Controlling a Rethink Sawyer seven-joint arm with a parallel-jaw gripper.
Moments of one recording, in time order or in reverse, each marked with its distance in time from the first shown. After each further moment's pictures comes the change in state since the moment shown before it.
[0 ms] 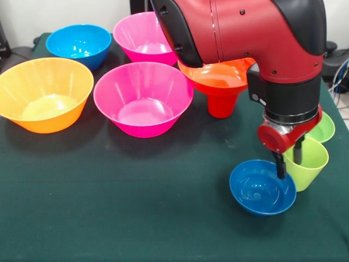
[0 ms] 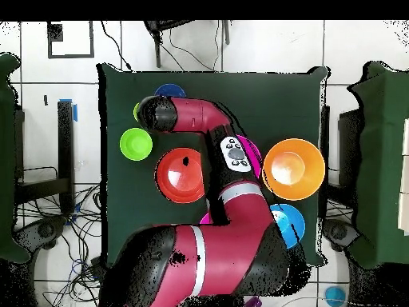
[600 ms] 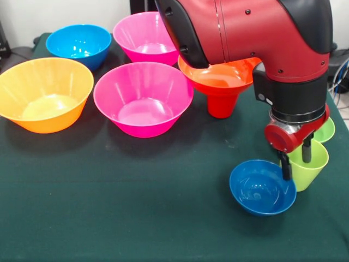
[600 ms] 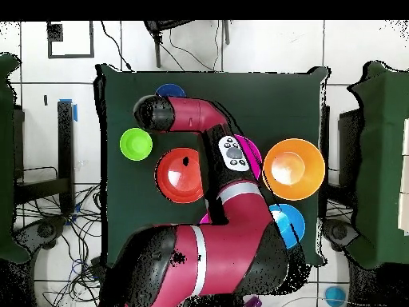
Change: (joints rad) arm -0.002 -0.002 0.024 0.002 0.000 -0.003 0.000
